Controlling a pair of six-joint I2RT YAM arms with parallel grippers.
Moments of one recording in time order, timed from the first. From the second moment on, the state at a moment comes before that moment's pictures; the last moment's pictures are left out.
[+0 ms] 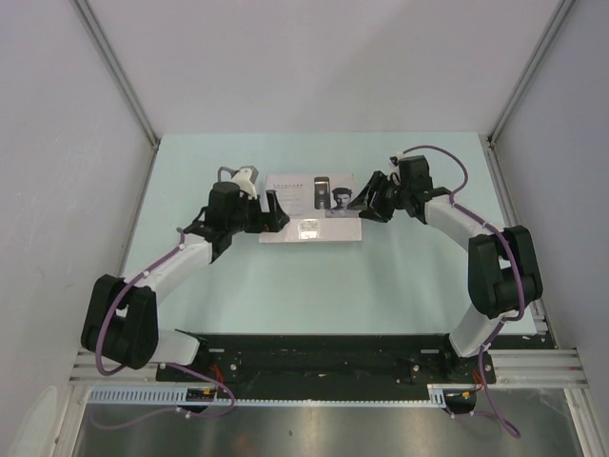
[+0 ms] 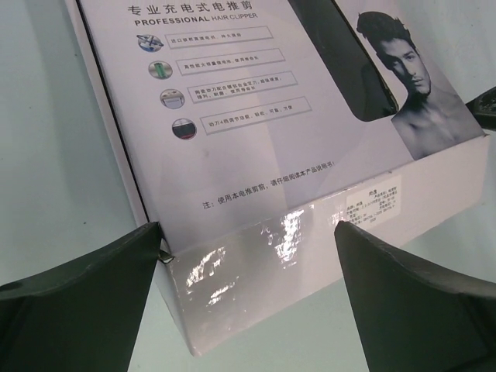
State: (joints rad) left arm -0.35 1.37 0.81 0.01 0.23 -0.36; right arm 0.27 1.70 1.15 -0.18 -0.50 0.76
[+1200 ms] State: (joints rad) left arm -0.36 1.23 0.74 -0.14 0.11 -0.38; right arm 0.25 1.74 1.17 -0.17 -0.60 0.80
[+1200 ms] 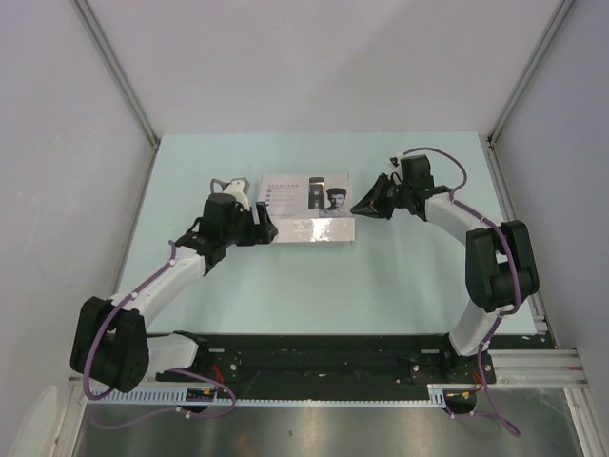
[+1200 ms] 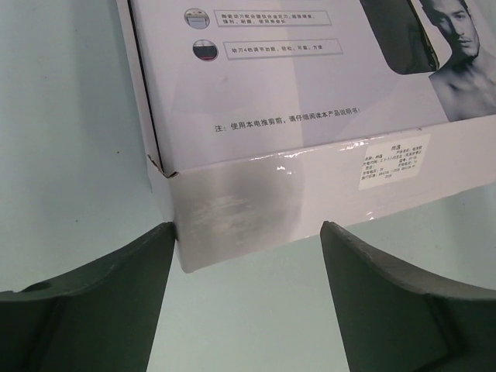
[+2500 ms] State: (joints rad) left arm -0.36 1.23 0.78 -0.16 0.24 -0.41; right arm 0.30 1.71 1.17 -0.31 -0.49 0.63
